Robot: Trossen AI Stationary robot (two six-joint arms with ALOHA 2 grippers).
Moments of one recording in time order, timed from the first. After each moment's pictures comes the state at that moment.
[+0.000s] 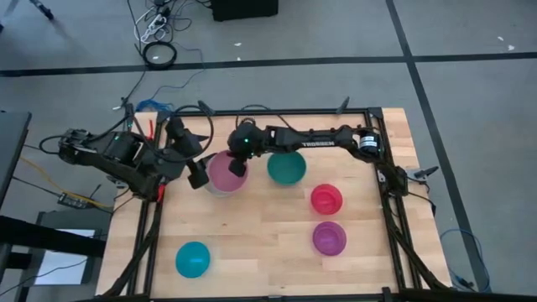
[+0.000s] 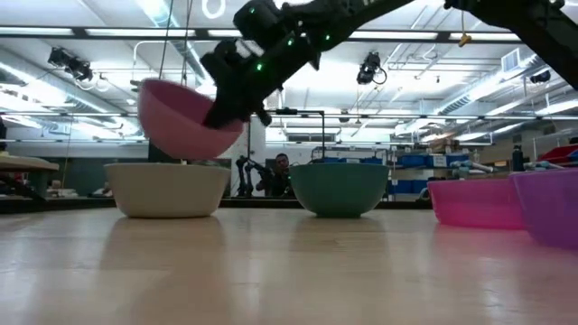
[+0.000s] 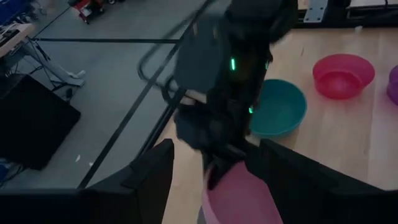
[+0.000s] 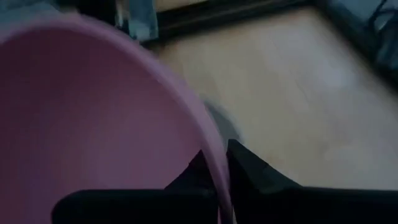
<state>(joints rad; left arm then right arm) -0.31 1.14 1.48 -1.14 -0.80 -0.31 -0.17 2.21 1.86 -0.30 -0.01 0.13</state>
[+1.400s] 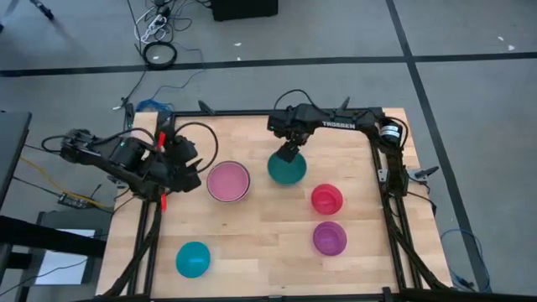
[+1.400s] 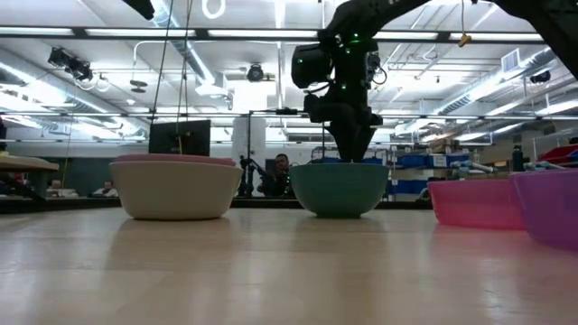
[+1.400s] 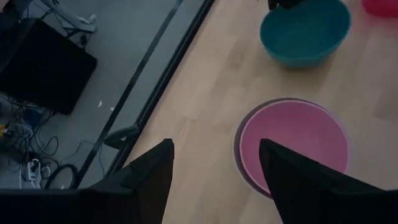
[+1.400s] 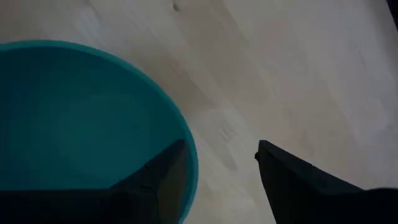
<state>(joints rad) -0.35 1.14 1.41 -1.48 -0.78 -0.59 -0.33 2.01 1.71 -1.18 0.15 0.29</state>
